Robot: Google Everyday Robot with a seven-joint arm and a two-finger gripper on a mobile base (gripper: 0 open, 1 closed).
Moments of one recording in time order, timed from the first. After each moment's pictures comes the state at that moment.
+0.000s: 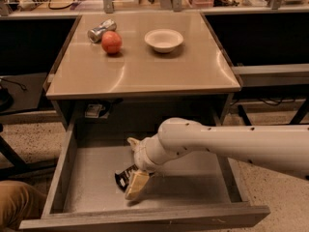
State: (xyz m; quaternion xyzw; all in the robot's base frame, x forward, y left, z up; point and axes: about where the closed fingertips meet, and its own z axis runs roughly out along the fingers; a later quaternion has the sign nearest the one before) arm 0.478 0.077 0.601 -0.69 0.64 0.19 0.28
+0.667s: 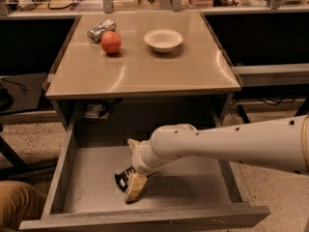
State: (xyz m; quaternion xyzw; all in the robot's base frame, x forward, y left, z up) arm 0.483 0.081 0.577 -0.70 0.65 0.15 0.27
